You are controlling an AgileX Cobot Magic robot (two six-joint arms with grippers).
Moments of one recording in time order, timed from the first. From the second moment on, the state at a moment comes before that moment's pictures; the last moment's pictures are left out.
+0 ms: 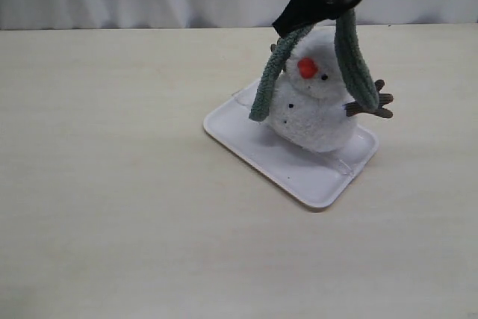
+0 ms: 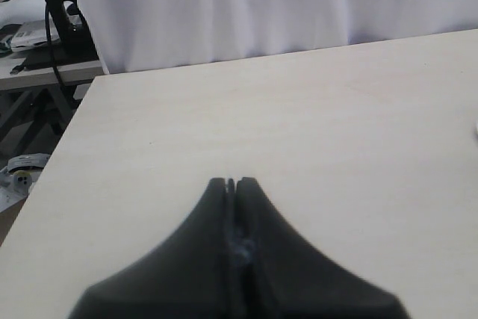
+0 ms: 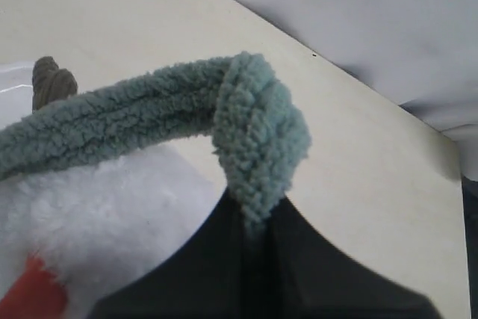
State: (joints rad) left arm -0.04 0.00 0.00 0.11 0.33 0.01; right arm 0.61 1.86 -1.59 -0.91 1.08 0.52
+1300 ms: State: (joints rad) left arm -0.04 0.00 0.00 0.11 0.33 0.01; right arm 0.54 1.85 -1.59 -0.63 1.21 0.33
